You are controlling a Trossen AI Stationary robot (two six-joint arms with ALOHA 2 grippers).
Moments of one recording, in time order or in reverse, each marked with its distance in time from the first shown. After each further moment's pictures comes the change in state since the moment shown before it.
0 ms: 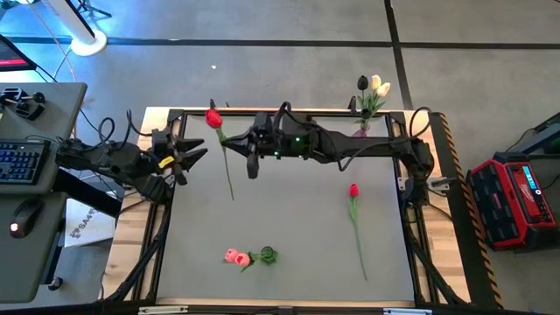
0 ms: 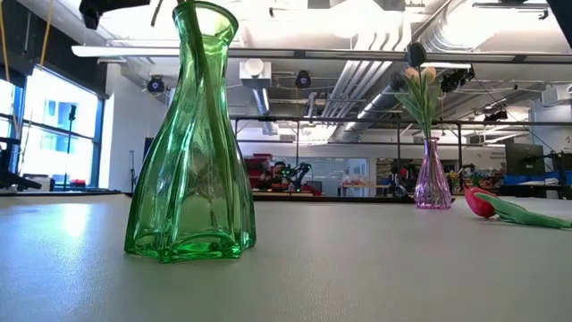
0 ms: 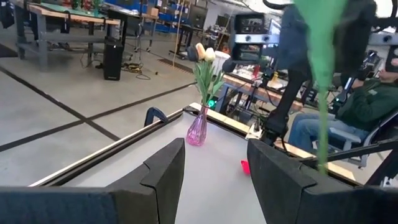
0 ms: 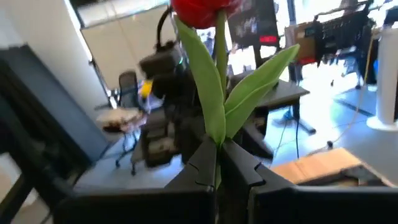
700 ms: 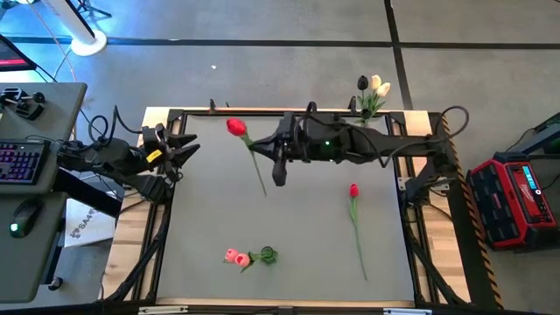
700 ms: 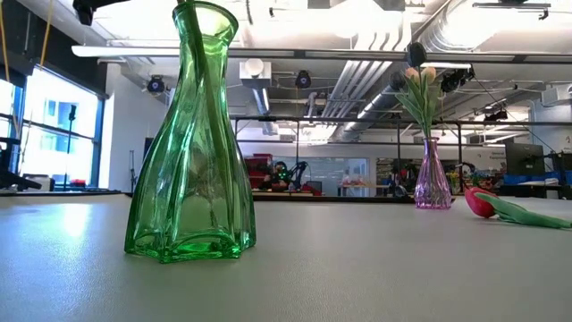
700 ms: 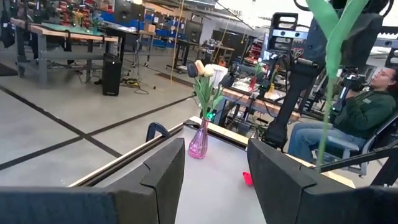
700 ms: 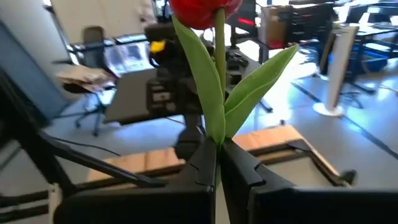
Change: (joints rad) left arm -0.001 -0.084 0.000 -0.001 0.000 0.080; right arm 0.083 -0.202 0.000 -0.374 0.163 -0.125
